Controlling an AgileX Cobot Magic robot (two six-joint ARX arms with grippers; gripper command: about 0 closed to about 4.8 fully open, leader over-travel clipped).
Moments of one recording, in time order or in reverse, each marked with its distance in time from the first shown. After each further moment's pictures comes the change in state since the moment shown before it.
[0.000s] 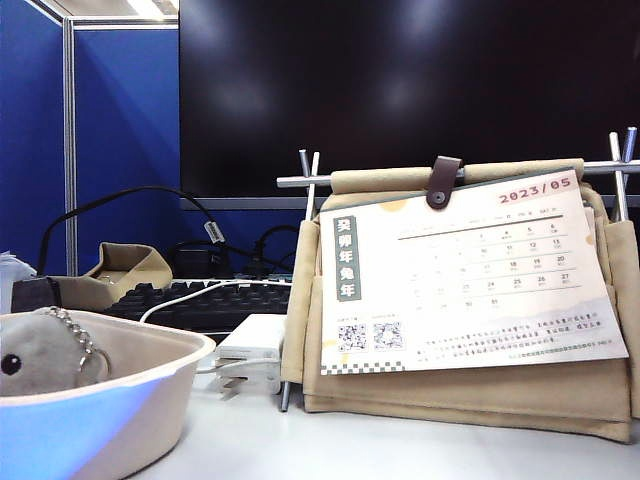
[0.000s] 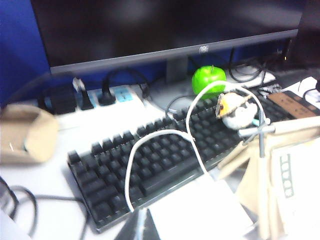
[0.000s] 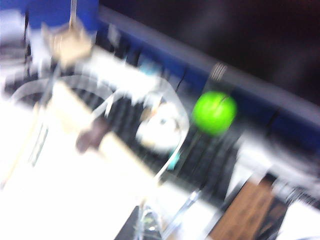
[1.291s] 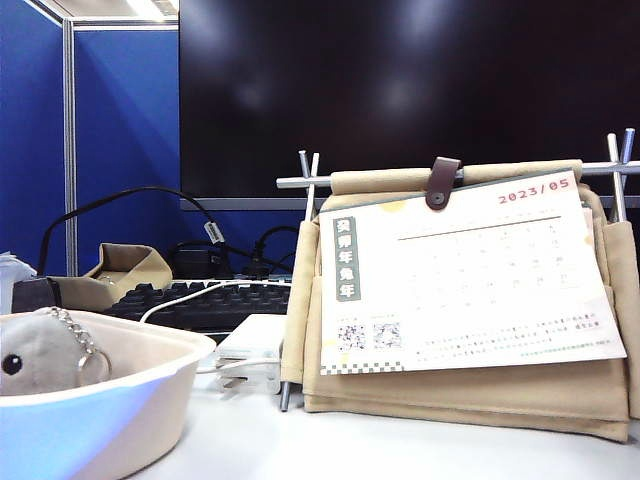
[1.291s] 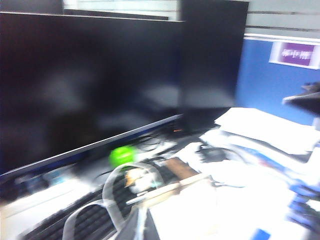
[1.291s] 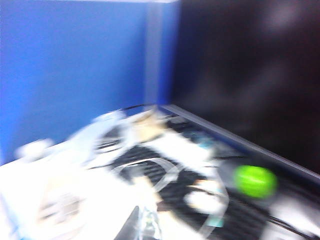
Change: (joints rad) left arm 0.000 -0.045 0.848 -0.686 0.267 -0.045; right arm -0.001 0.007 0.688 -0.472 -0.246 0.102
